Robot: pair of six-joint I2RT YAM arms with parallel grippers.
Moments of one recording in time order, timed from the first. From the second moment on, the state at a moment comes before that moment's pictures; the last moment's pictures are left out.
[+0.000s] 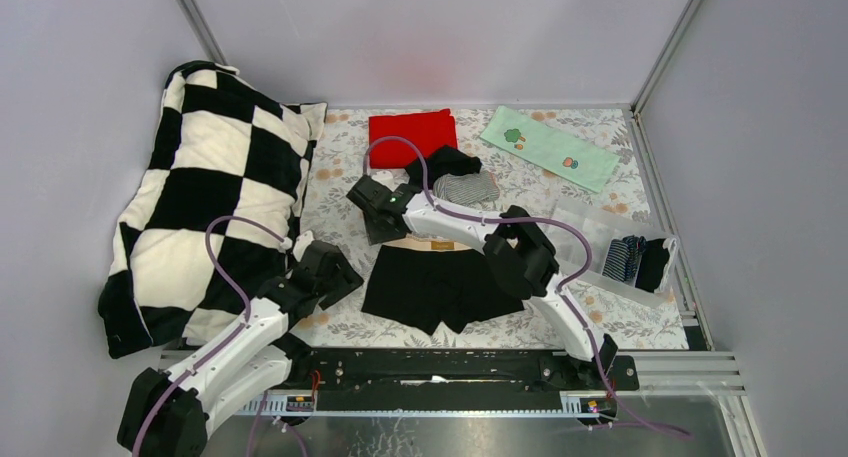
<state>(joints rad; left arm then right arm) -0.48 0.81 0.35 -0.49 -0.17 -1.00 0.99 2.31 1.94 -0.71 0.22 0.66</state>
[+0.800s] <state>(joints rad) -0.54 0.85 0.33 -0.44 -0.11 -0.97 0.99 2.41 2.04 -0.77 0.28 0.63</state>
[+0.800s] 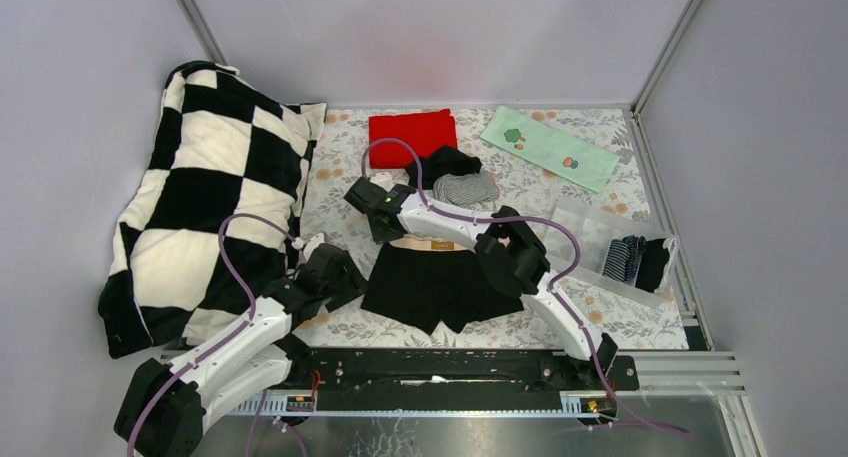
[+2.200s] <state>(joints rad) -0.69 0.84 0.35 -0.48 -0.16 -0.99 0.96 2.38 1.98 -0.68 0.25 0.63</state>
